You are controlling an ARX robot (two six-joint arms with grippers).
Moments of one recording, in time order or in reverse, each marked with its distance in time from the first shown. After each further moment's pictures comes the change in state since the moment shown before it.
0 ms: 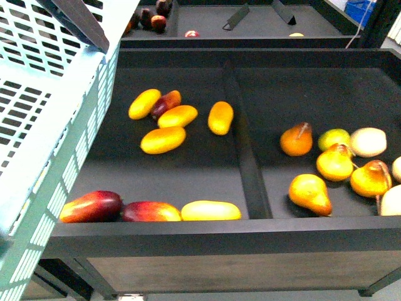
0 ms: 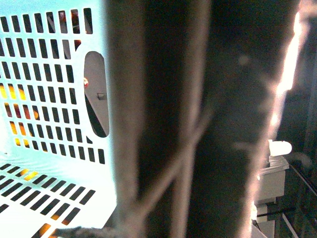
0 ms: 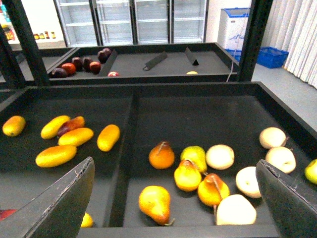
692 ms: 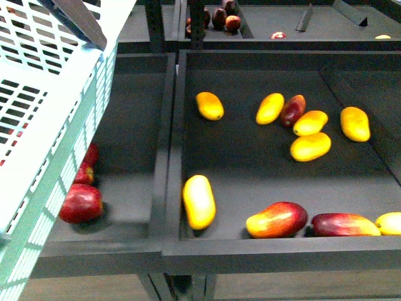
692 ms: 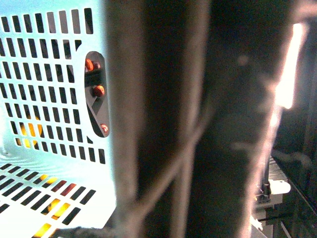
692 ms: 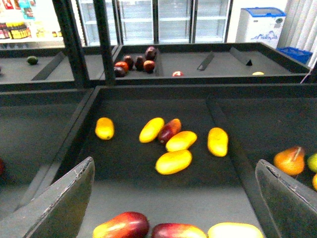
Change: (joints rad) left arm 0.000 -0.002 -0.002 0.000 -0.002 0.001; right arm 0.000 0.001 0.000 0.000 -0.001 -0.001
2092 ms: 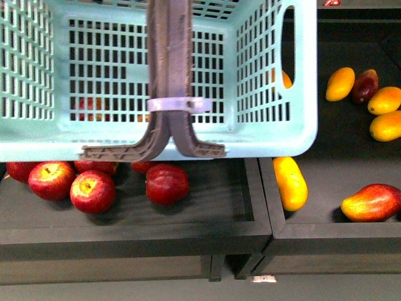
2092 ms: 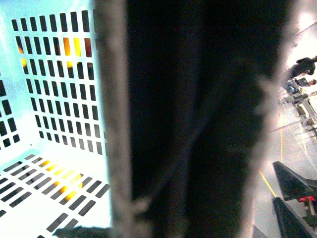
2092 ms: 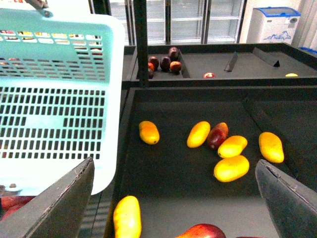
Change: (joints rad) left arm -0.104 0.964 0.713 -0.234 0.972 0.787; right arm 0.000 -0.001 0.000 0.000 0.000 0.000
